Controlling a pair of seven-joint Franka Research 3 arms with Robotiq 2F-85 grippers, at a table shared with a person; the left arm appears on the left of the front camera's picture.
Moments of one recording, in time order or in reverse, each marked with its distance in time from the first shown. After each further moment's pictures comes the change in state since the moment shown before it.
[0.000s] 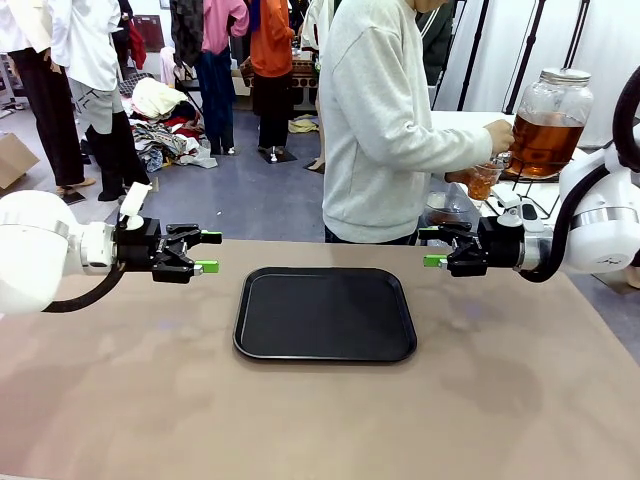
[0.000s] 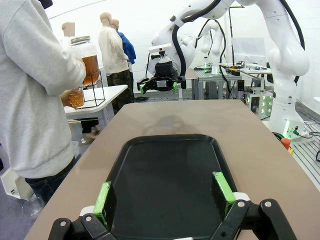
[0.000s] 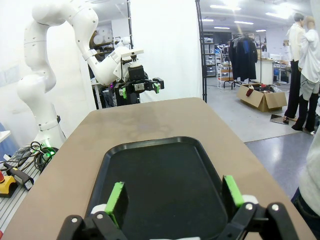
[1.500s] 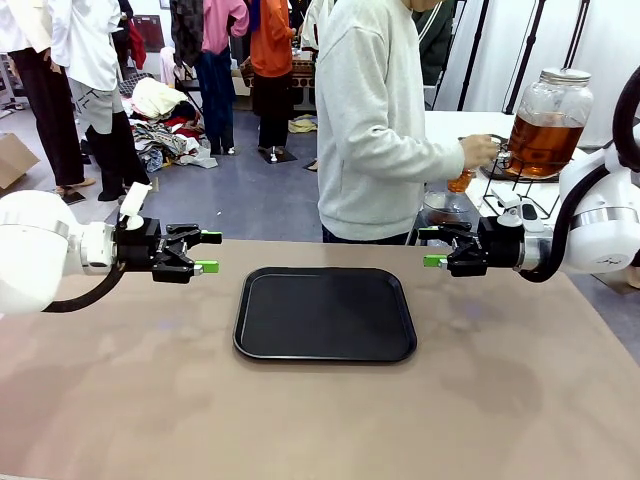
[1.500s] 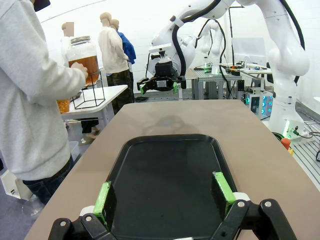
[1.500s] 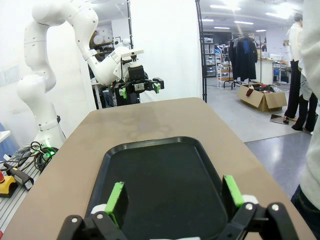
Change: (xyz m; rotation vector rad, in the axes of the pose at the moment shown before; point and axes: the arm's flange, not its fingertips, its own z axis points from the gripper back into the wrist) left arm 0.000 0.000 0.000 0.000 0.000 0.000; right arm 0.000 0.000 0.000 0.000 0.000 0.000
